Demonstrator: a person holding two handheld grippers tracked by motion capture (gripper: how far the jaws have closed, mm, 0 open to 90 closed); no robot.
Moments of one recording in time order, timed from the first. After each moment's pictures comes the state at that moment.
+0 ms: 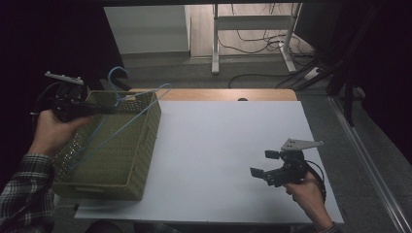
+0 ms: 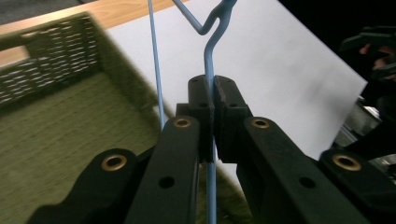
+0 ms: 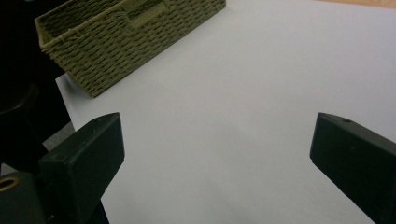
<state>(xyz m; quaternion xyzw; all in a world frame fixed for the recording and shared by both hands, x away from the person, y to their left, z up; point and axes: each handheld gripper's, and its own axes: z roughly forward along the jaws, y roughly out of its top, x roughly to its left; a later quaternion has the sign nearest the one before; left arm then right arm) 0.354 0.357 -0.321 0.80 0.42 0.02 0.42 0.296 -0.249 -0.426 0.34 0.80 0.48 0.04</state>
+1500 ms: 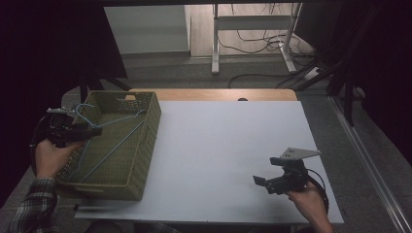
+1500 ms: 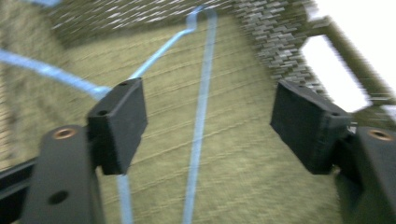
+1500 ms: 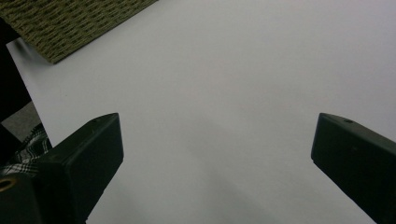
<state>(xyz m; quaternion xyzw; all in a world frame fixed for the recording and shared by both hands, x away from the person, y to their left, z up) 0.332 0.400 -0.419 0.75 0.54 0.13 0.37 0.284 -0.255 -0.446 0.35 0.83 0.43 0.08</state>
